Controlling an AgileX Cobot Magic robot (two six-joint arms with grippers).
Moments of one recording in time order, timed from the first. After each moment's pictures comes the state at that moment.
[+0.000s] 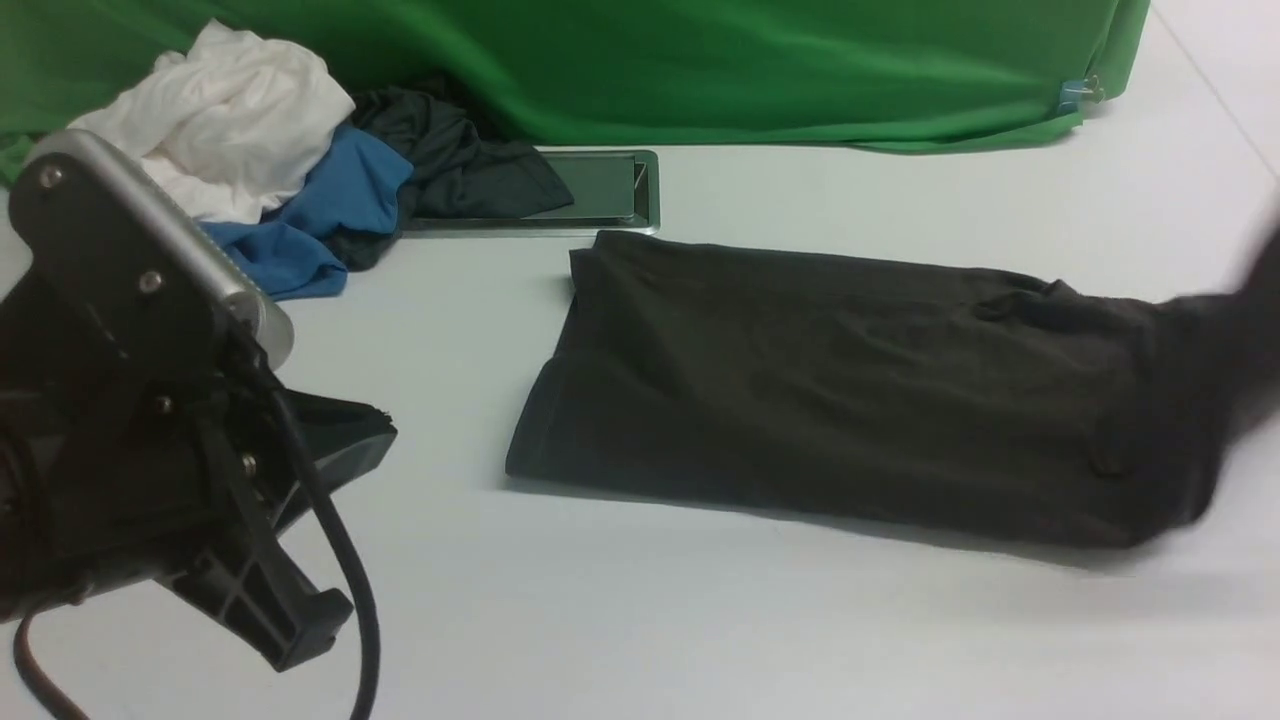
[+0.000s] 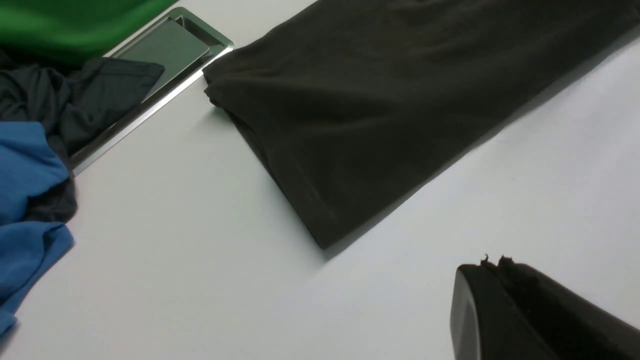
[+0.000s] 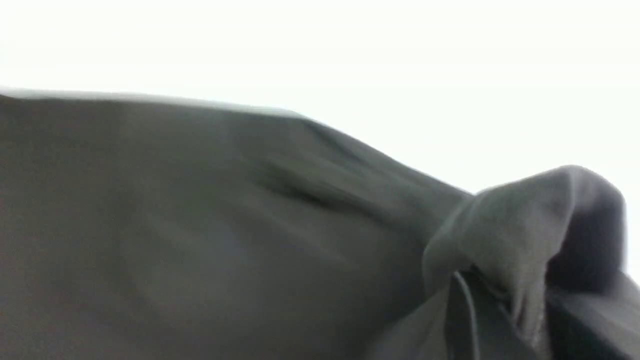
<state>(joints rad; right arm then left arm) -0.15 1.45 -1.33 0.32 0.86 -0.17 -0.50 0.81 -0.73 -0.08 0.63 0.36</state>
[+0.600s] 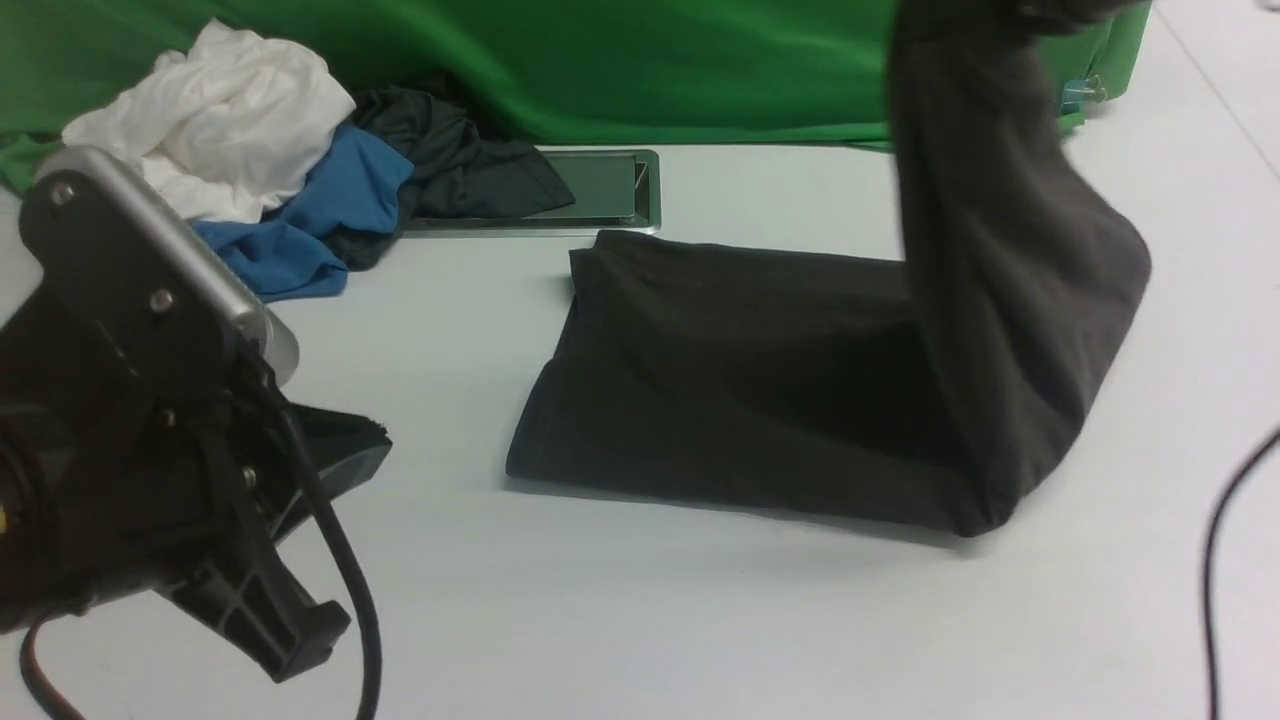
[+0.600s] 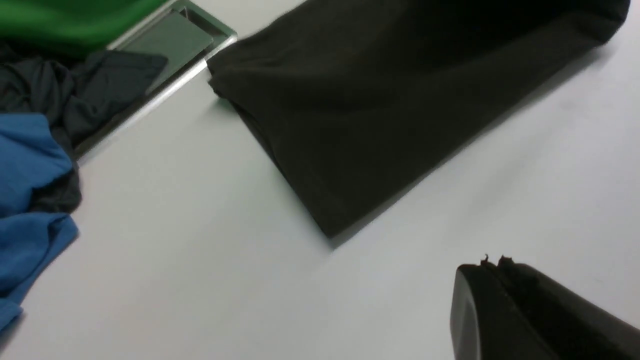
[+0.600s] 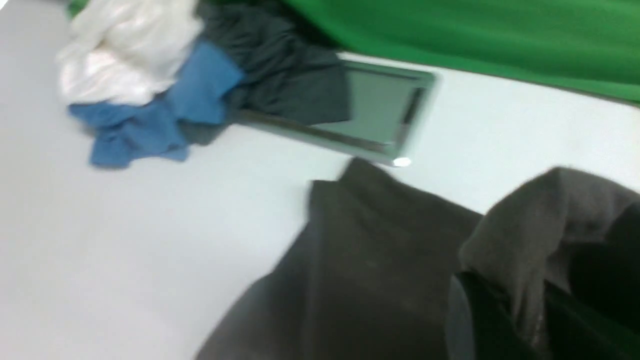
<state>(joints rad) 0.21 1.72 -1.69 0.52 0.88 -0.25 -0.50 0.81 -0.71 -0.06 0.63 0.36</state>
